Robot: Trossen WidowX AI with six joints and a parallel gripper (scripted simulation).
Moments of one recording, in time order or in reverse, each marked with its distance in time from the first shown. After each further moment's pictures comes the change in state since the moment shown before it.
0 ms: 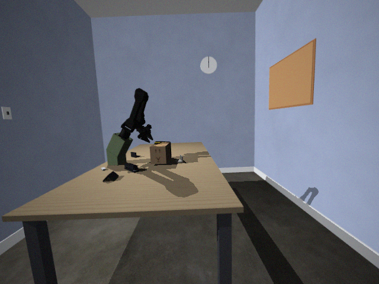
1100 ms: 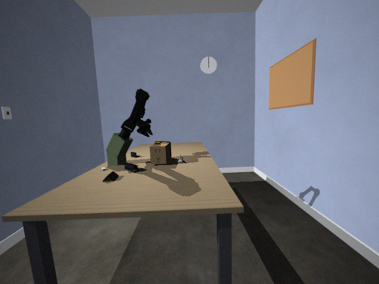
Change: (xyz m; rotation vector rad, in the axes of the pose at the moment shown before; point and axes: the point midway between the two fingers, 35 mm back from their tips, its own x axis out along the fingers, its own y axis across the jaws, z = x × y) arm -0.037 0.000 0.028 -0.004 0.009 -0.013
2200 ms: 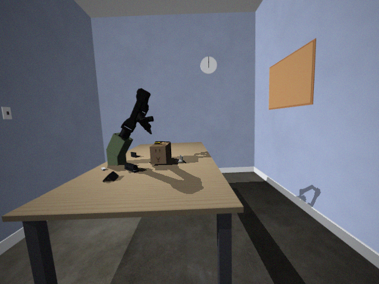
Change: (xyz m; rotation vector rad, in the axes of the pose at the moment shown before) arm -0.018 -0.025 0.030 -0.318 0.141 -0.260
